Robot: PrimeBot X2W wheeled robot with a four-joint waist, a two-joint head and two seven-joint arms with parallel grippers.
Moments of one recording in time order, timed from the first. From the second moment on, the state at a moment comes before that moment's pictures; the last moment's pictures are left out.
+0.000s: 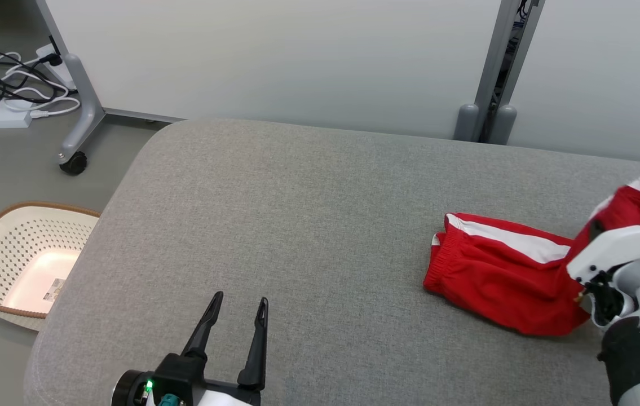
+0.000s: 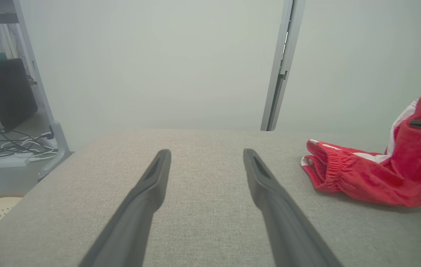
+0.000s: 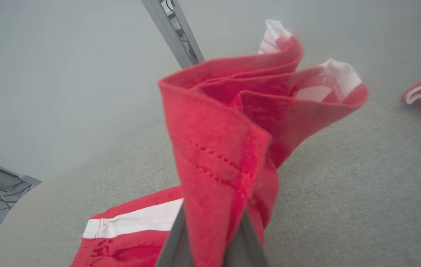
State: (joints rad) left arm 0.03 0.05 -0.33 0.14 -0.21 0.09 -0.26; right arm -0.73 -0.08 -0.48 1.17 0.13 0.13 -0.04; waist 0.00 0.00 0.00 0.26
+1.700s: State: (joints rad) left arm 0.02 0.05 -0.31 0.15 -0.21 0.08 -0.26; right arm -0.49 -0.05 0.21 0.86 0.66 0.13 0.07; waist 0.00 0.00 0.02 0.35
